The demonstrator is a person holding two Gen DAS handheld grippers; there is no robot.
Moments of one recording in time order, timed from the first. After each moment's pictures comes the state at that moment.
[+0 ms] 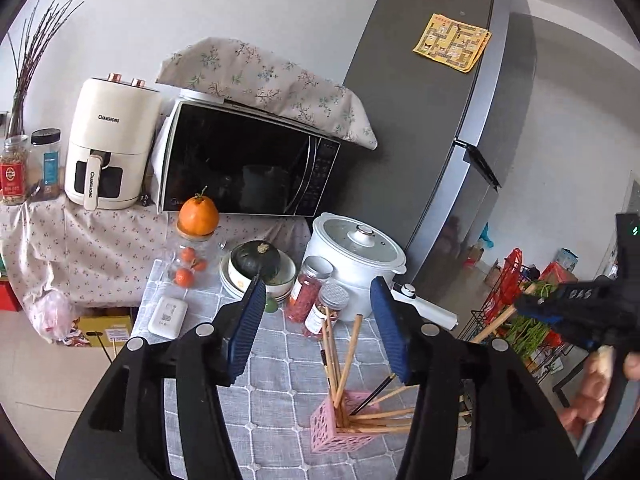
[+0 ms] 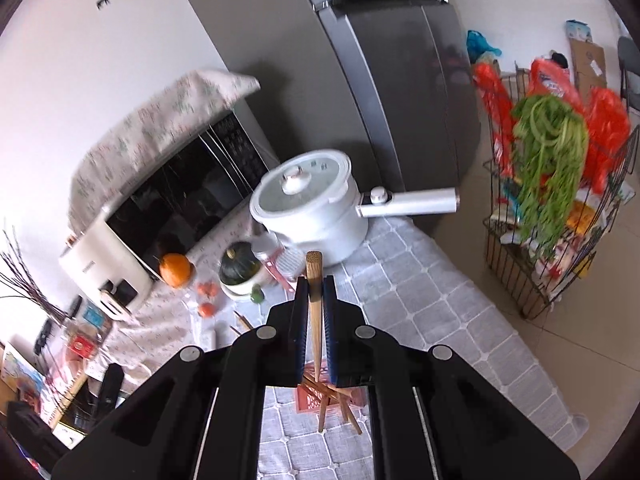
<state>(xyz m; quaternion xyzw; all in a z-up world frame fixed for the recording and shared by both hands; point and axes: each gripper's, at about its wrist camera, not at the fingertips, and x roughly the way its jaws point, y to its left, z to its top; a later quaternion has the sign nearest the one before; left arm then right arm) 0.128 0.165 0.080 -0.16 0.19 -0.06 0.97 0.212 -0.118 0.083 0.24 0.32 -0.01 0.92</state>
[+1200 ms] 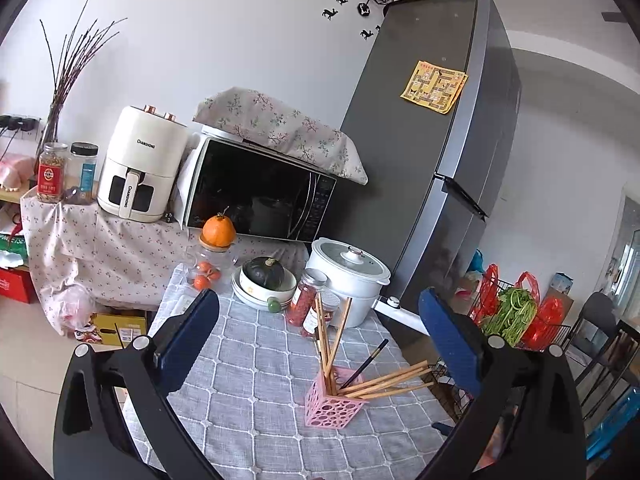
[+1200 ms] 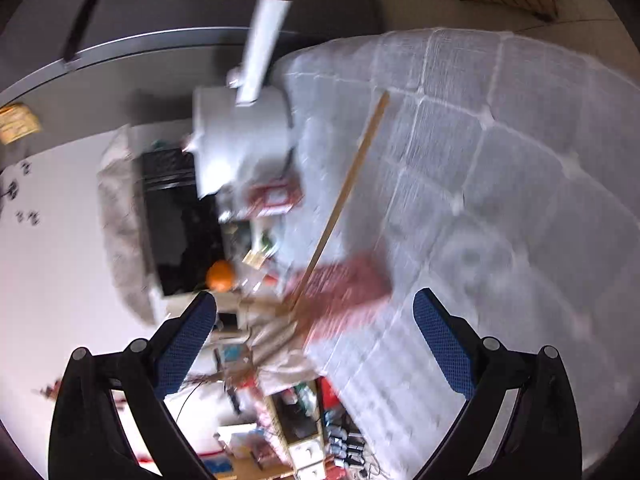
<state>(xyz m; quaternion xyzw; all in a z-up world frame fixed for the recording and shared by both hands) 0.006 0.163 0.077 -0.18 0.12 -0.05 0.98 0.188 -0.232 -0.176 0.66 0.39 0.08 0.64</state>
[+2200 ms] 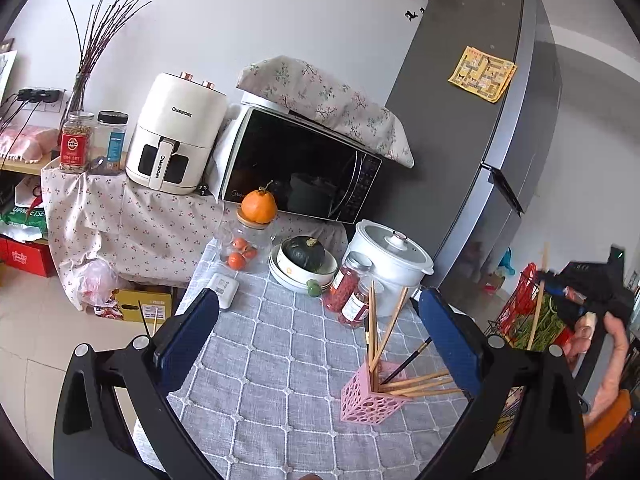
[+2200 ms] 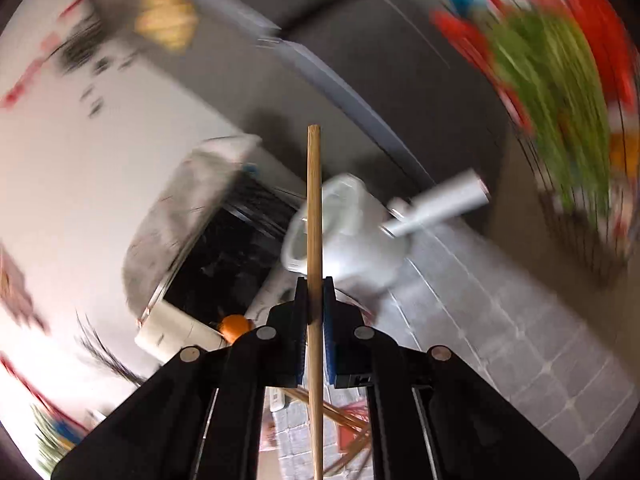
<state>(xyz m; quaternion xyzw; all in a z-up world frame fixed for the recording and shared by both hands) 0.034 0.199 0.054 -0.20 0.16 0.01 0.97 0.209 -0.188 0.057 0.40 0.21 0.08 0.89</state>
